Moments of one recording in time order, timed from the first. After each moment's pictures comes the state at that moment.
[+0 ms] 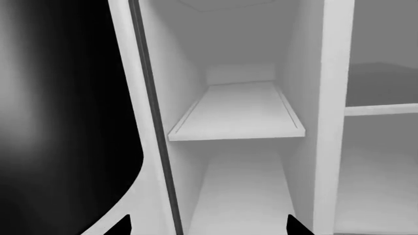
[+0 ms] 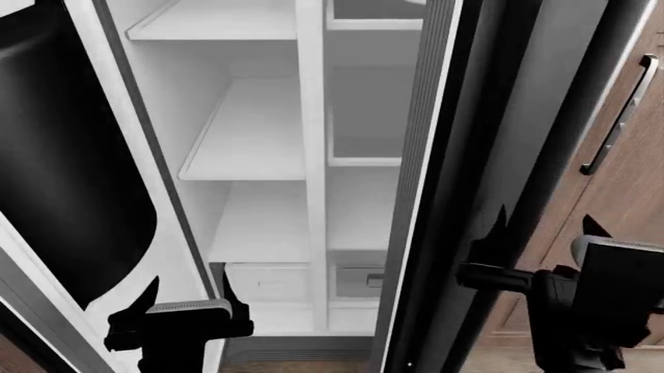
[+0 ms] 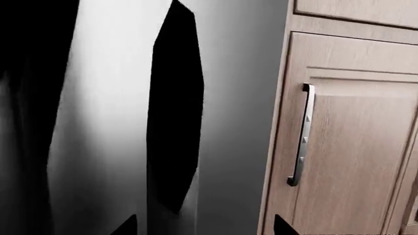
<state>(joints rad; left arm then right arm) -0.79 -0.72 1.84 -0.17 -0.87 0.70 -1.25 0.82 1.12 -1.27 -0.70 0.98 -0.05 1.37</state>
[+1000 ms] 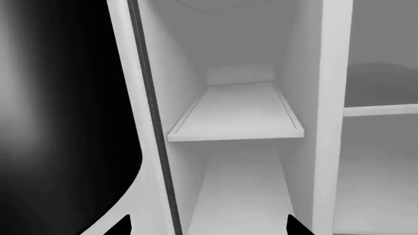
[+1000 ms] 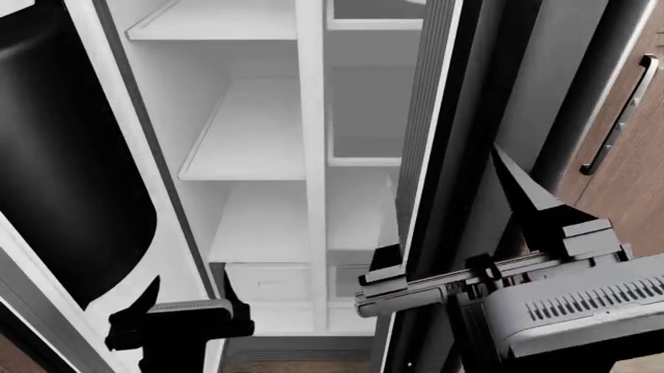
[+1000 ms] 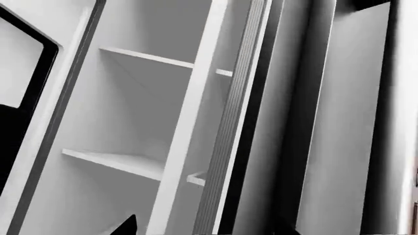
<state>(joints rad) -0.78 -0.72 1.80 -0.16 -0.86 0.68 -1.24 1.03 0.89 -1.32 -0.98 0.66 0.32 1.28</state>
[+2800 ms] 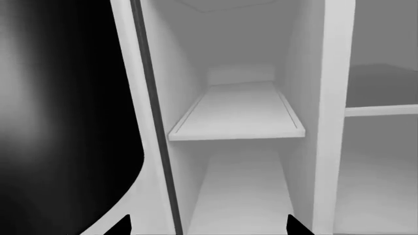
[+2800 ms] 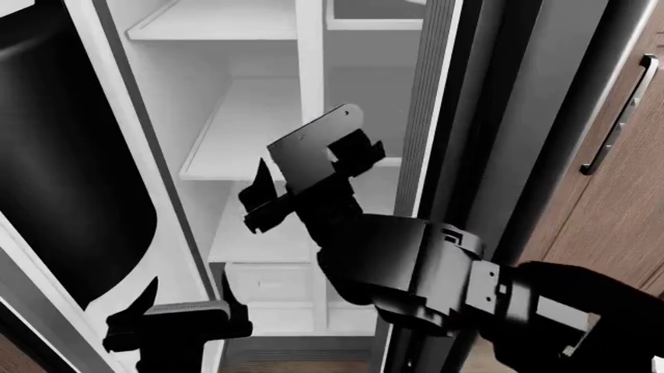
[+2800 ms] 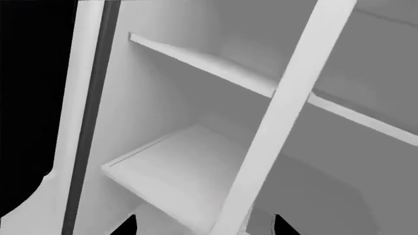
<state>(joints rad) -0.74 -0.73 1.74 -0.16 -0.84 0.66 -1.21 1.26 0.27 -1.32 0.01 1.00 0.39 0.77</state>
